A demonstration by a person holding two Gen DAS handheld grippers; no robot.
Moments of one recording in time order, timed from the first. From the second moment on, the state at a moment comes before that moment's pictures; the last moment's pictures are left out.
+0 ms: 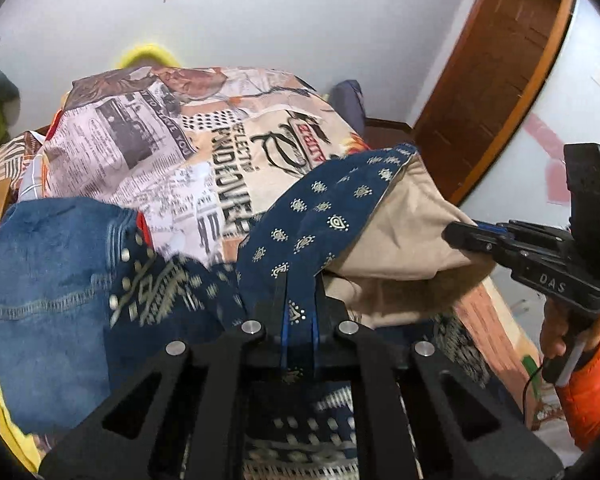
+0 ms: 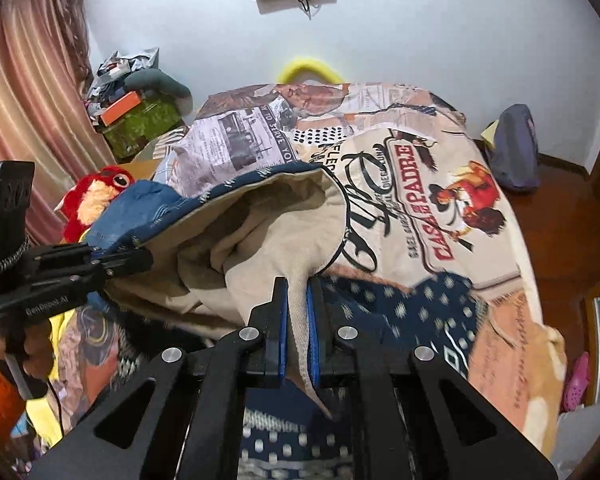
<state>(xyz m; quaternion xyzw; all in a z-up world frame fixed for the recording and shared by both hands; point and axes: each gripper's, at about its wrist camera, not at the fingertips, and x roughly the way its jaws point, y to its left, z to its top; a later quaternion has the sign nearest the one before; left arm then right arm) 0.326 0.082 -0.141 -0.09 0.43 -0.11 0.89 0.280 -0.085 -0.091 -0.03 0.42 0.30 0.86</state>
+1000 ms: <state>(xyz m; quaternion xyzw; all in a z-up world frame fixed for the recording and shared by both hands) 0.218 0.079 -0.223 -0.04 0.53 -0.08 0.85 0.185 -0.145 -0.175 -0.08 0.52 0.23 0.82</state>
